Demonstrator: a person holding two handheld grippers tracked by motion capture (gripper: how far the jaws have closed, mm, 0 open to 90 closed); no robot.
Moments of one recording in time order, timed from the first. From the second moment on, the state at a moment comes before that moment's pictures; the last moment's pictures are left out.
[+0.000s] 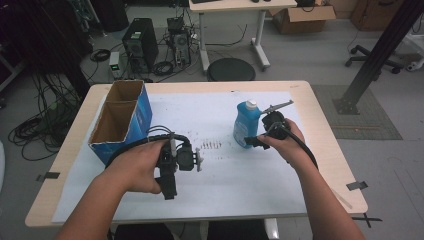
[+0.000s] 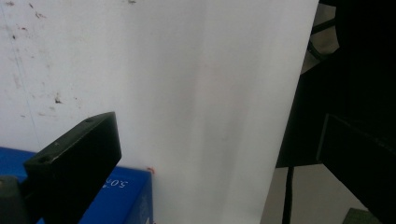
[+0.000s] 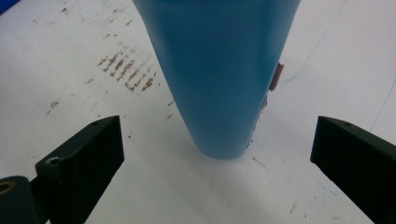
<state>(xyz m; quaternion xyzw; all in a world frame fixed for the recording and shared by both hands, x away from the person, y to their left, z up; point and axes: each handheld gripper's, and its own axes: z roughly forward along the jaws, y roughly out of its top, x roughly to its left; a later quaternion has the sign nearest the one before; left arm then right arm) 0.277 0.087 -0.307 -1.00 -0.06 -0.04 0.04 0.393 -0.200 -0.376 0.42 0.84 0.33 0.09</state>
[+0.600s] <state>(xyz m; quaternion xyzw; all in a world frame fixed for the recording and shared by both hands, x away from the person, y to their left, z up) 0.274 0.085 -0.307 -1.00 -0.06 -0.05 0.04 0.394 -0.194 -0.393 0.42 0.81 0.39 0.14</state>
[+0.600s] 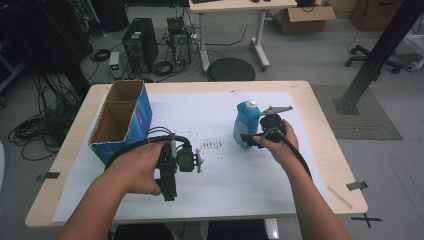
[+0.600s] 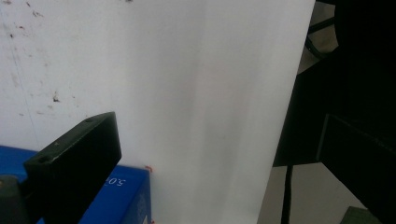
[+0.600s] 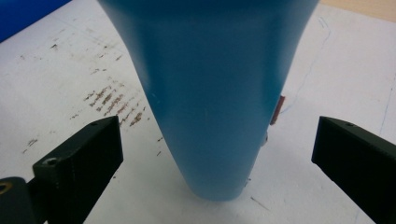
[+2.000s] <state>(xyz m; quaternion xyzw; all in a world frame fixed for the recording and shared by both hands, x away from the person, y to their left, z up) 0.265 0.089 -0.307 -1.00 -0.06 -0.05 0.05 0.397 -0.186 -0.428 0.43 0.75 0.47 0.18</state>
